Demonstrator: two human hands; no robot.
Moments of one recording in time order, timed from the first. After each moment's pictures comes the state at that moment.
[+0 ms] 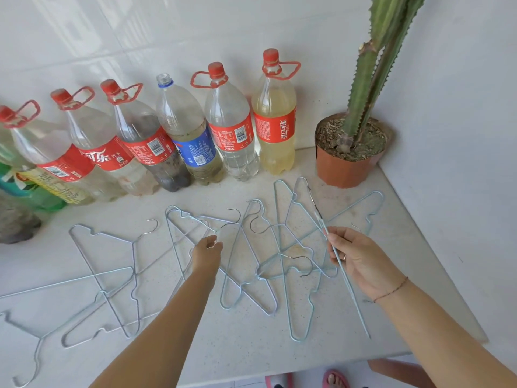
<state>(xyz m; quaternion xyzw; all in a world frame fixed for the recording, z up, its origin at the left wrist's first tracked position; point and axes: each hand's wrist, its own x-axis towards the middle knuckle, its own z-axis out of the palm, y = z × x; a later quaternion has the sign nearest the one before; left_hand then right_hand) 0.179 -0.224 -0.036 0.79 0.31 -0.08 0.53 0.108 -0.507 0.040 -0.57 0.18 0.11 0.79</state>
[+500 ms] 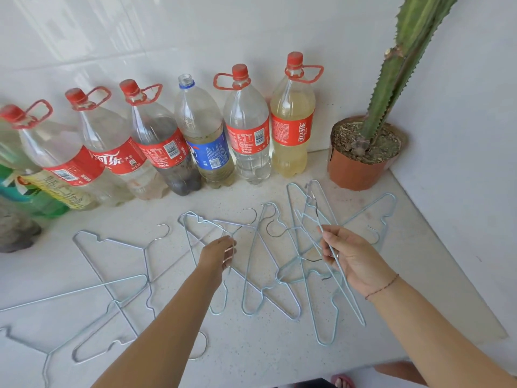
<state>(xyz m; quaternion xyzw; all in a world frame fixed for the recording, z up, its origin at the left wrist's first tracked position) 0.197 -0.189 -0.023 0.62 0.32 -0.18 0.69 0.124 -0.443 0.045 -0.56 0.20 0.09 0.80</state>
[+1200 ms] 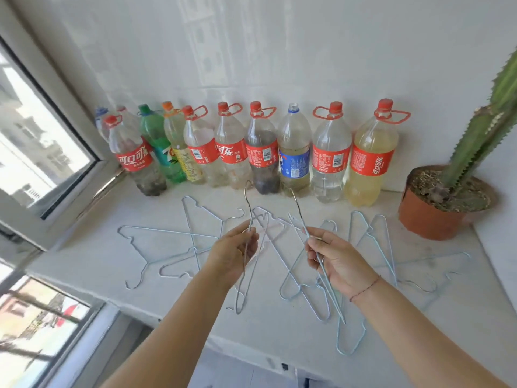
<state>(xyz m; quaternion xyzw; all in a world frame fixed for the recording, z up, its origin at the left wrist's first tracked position) 0.072 -0.167 0.102 0.43 0.28 0.01 0.86 0.103 -0.368 0.093 -0.53 0.01 0.25 0.81</state>
